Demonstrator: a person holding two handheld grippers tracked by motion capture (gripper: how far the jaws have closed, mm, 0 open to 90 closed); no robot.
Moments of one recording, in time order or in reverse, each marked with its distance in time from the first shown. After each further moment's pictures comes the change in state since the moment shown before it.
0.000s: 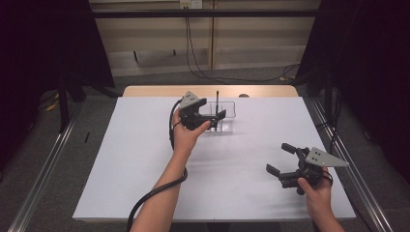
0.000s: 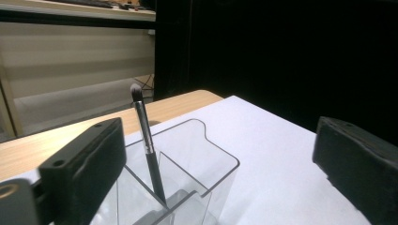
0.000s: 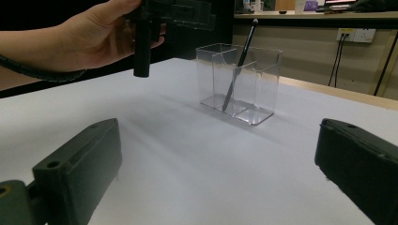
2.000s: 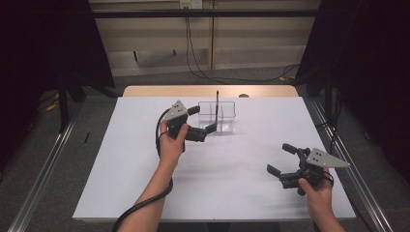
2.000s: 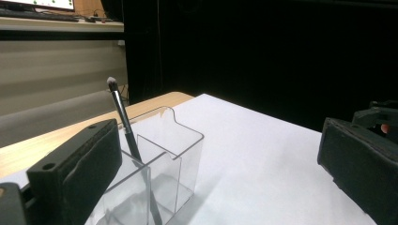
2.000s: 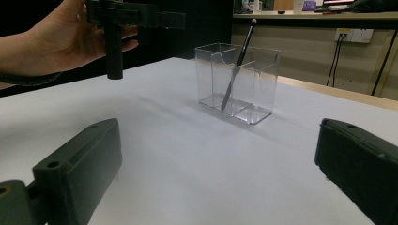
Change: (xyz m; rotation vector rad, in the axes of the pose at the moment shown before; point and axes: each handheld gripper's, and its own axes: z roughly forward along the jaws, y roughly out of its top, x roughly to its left) left arm -0.003 -0.012 -0.047 -0.031 -0.125 0.070; right arm 0.001 0.000 -0.002 -0.001 -0.004 -0.004
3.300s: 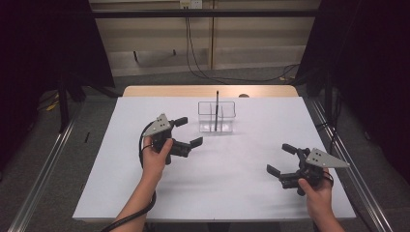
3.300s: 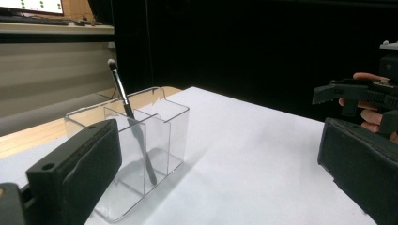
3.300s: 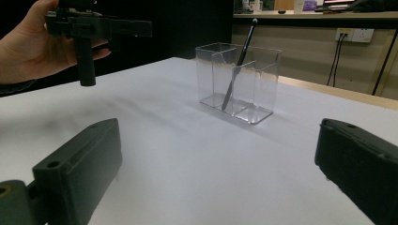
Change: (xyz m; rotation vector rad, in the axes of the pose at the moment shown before) left arm -0.006 -0.019 -0.053 -0.013 -0.044 0.020; right arm 0.000 0.000 0.000 0.002 0.000 0.000
